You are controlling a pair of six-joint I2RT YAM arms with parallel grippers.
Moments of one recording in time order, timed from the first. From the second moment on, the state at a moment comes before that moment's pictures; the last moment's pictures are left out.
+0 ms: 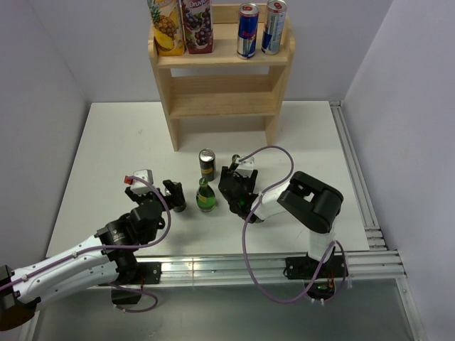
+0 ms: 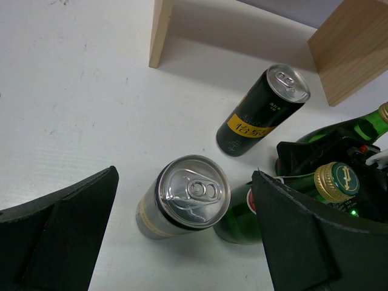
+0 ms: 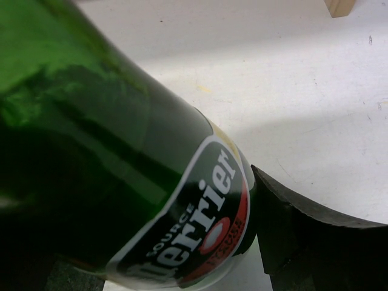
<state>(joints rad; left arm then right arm) -1.01 0.61 0.42 -0.16 -0.91 -0.62 0.93 1.85 0.70 0.65 0.93 0.54</state>
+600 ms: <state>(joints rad) -1.01 0.60 0.42 -0.16 -0.91 -0.62 0.96 1.79 0.67 0.54 0.94 0.57</state>
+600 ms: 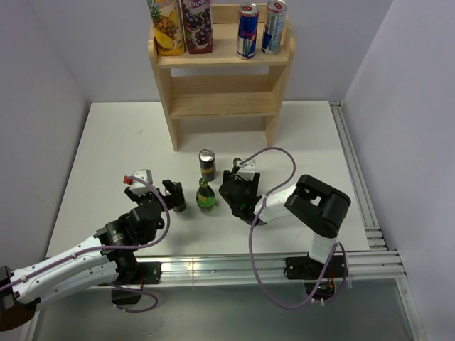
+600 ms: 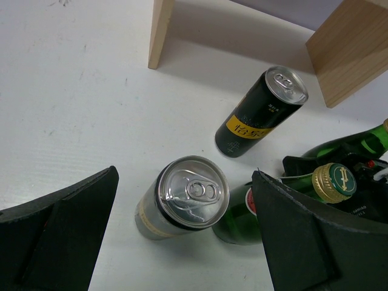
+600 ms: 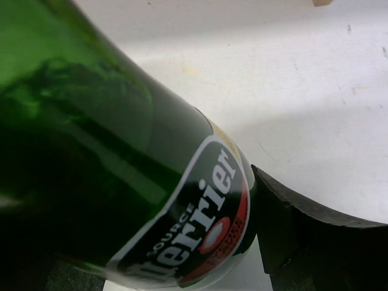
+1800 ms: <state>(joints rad) -1.01 0.62 0.42 -0.16 -0.91 -0.63 1.02 1.43 0.98 0.29 0.92 0.30</state>
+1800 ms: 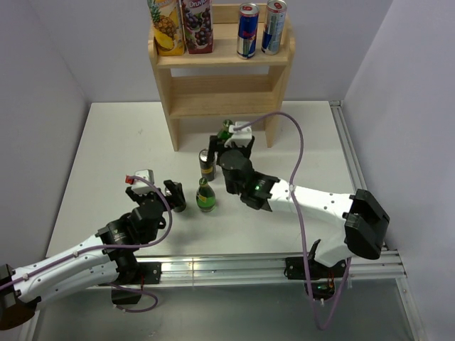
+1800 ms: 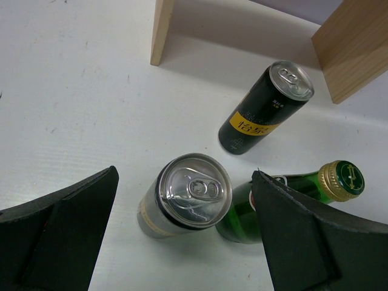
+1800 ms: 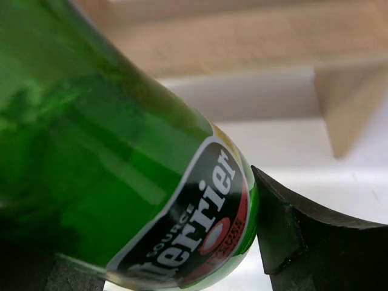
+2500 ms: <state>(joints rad) -1.01 0.57 0.42 -0.16 -0.92 -0.63 0.90 1.98 1.76 0.02 0.65 0.18</state>
